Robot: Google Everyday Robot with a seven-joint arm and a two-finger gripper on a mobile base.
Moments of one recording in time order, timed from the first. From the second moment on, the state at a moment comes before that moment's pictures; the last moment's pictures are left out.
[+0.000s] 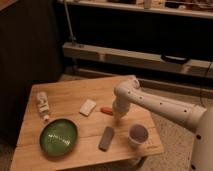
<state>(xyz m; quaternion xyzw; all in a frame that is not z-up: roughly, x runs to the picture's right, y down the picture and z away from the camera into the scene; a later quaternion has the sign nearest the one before) 0.077 0.154 0.859 -0.21 -0.26 -0.61 0.72</state>
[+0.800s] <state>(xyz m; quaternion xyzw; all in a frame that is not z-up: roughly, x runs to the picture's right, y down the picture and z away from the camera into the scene) 0.034 0.014 0.759 -0.14 -0.31 -0.64 0.69</state>
